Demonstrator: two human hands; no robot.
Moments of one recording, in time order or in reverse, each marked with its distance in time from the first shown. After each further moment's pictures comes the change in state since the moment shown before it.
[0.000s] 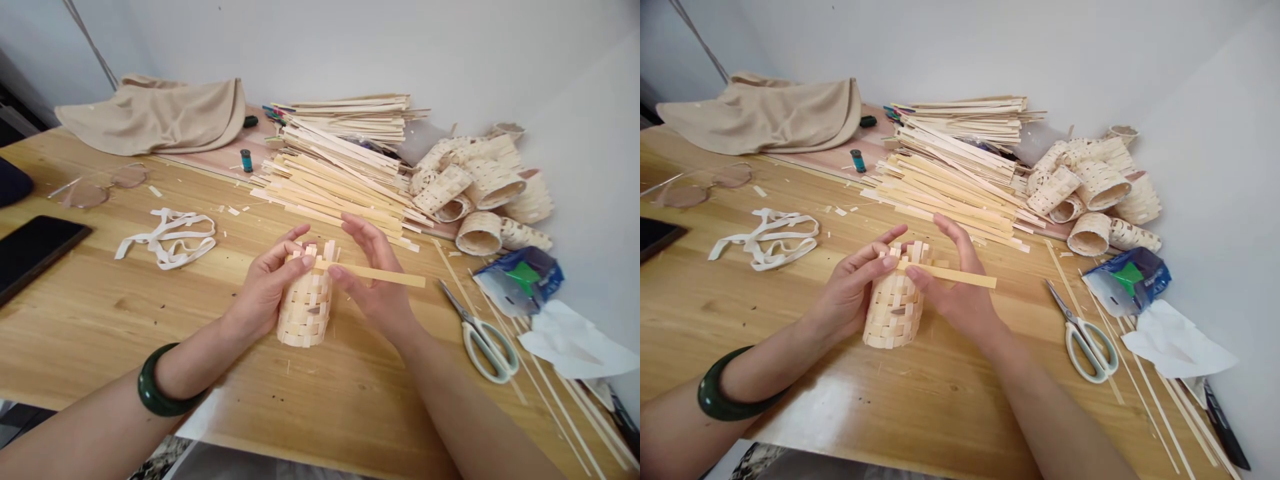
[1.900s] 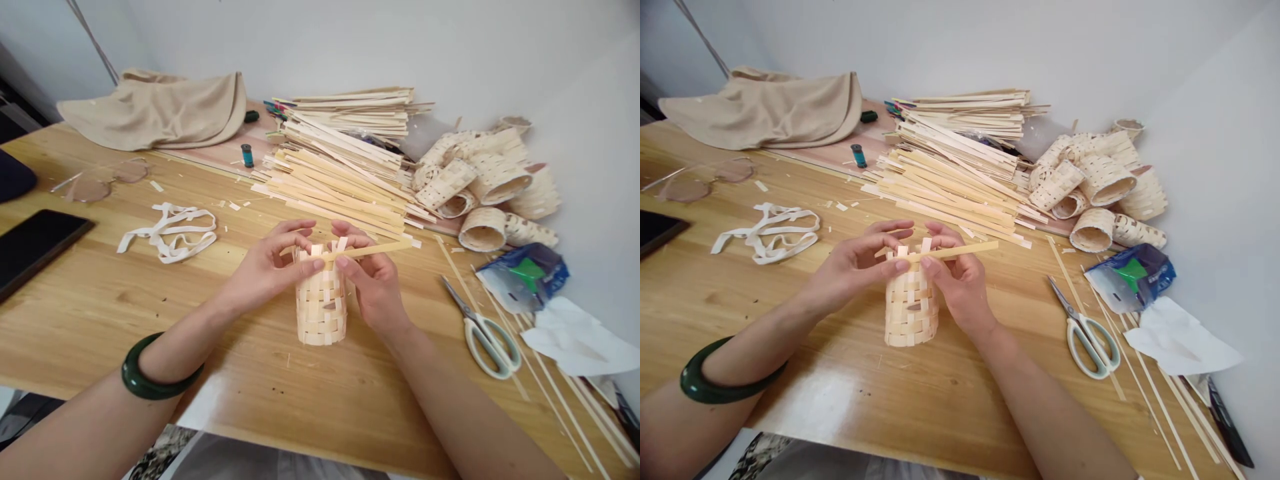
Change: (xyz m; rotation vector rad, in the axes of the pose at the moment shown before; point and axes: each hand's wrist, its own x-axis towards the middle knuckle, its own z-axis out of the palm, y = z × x) left_hand 0.011 0.020 -0.012 0.501 -0.182 0.131; right_hand -0.008 0.019 0.014 0.467 0.036 0.094
